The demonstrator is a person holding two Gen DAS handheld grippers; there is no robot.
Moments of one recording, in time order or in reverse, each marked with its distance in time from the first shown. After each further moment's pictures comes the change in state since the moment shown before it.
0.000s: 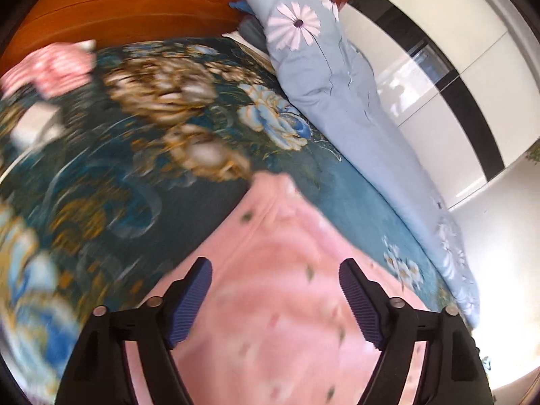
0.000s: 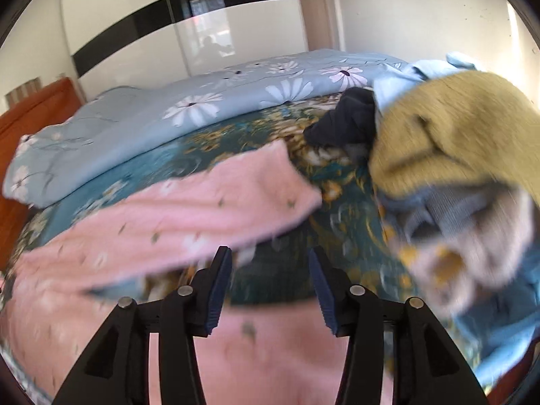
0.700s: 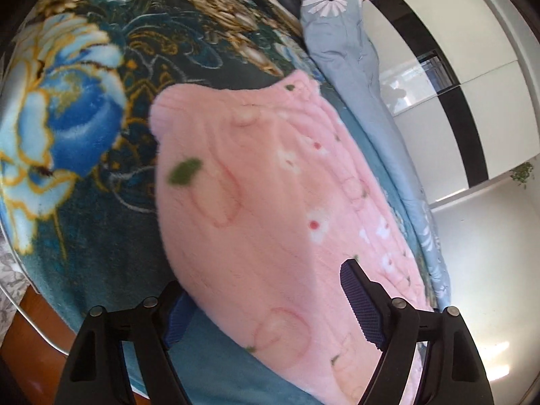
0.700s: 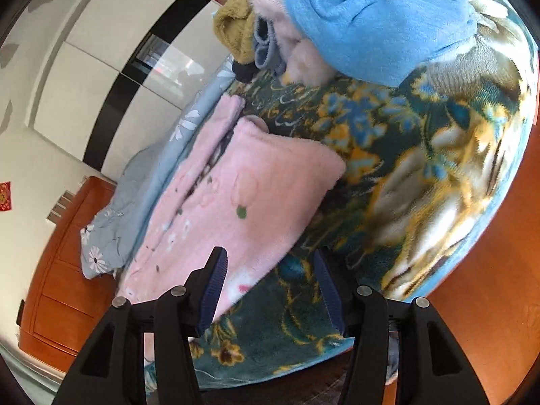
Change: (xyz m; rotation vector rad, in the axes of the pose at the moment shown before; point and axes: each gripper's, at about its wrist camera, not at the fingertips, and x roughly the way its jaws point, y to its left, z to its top) left arm -0.024 0.038 -0.123 -0.132 0.098 -0.133; right arm -0.055 -0.091 -0.161 0.562 0.019 0.349
